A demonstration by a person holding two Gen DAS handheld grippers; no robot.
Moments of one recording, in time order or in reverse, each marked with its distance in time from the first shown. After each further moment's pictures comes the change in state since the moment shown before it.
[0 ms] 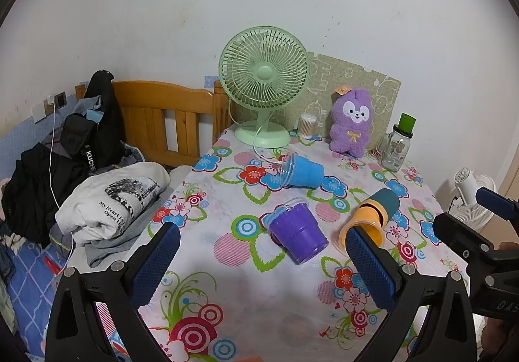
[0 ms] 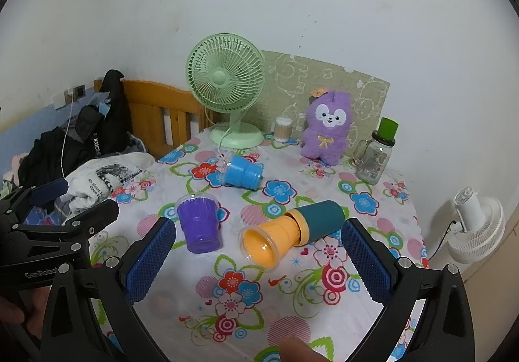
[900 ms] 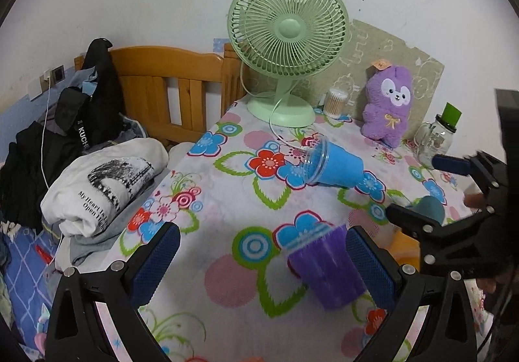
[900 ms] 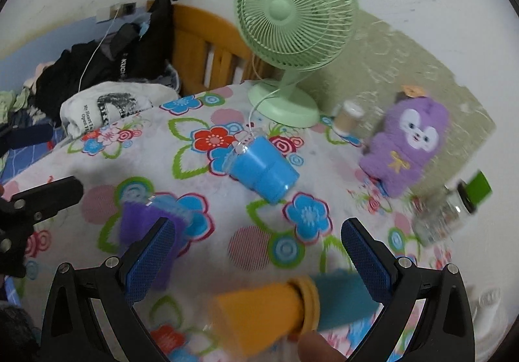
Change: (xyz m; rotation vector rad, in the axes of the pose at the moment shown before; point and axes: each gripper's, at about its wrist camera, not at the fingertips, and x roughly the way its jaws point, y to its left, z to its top) left arm 0.123 0.007 0.026 -0.054 0.137 0.068; right arm 0.204 -0.004 0.046 -0.382 0.191 0.226
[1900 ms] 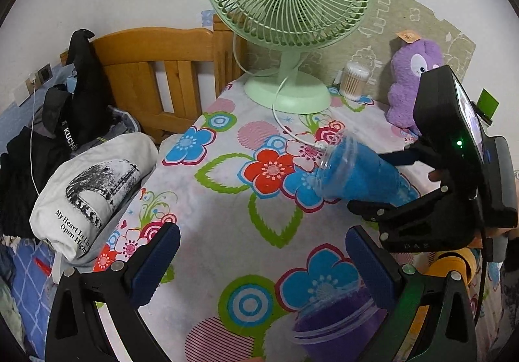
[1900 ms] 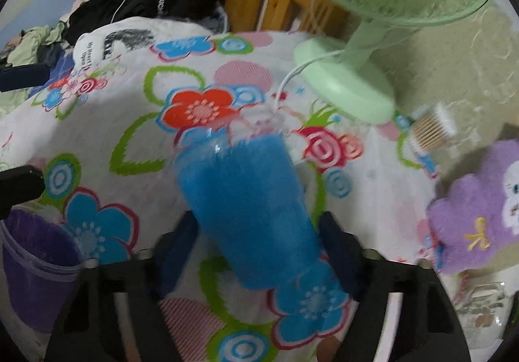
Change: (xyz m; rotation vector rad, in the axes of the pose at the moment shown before) left arm 0.090 -0.010 0.037 0.027 0.116 0.050; right arm 0.147 -0.028 0.036 -0.232 0.203 0.223
